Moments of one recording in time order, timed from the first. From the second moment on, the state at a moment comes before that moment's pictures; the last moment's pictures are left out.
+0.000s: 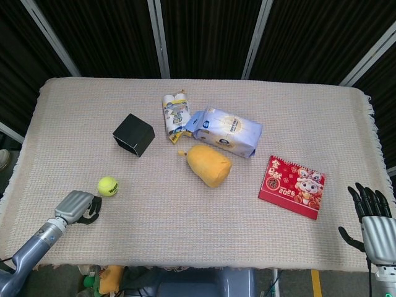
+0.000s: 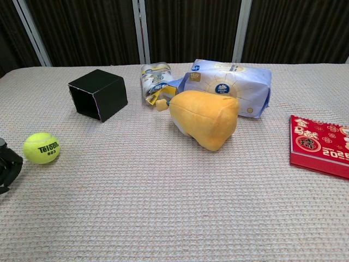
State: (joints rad) left arm -0.46 -1.28 0.04 -1.43 1.48 0.85 -0.11; right arm 0.01 -1.07 0.03 -1.64 -1.57 1.54 -0.04
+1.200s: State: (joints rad) left arm -0.58 -1.31 -0.01 -1.35 1.43 0.76 -0.26; right arm 0.02 -1.08 0.03 -1.63 -1.58 1.53 -0.03
